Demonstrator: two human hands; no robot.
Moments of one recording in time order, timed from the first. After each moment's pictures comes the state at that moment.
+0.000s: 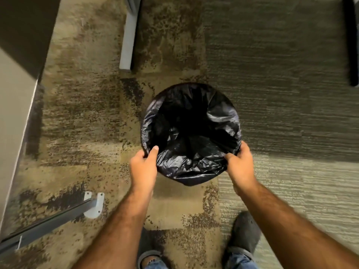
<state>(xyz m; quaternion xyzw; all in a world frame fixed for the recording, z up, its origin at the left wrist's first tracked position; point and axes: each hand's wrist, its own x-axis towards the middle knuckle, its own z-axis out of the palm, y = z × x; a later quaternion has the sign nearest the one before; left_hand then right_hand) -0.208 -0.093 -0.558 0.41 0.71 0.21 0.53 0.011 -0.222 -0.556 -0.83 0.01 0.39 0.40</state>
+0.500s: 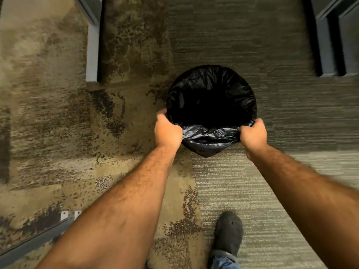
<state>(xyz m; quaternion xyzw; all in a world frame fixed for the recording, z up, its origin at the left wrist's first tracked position) 0.016 -0.081 -0.557 0.58 0.65 0.10 0.48 0.199 -0.232 -0.573 -0.89 0.05 0.28 0.35</state>
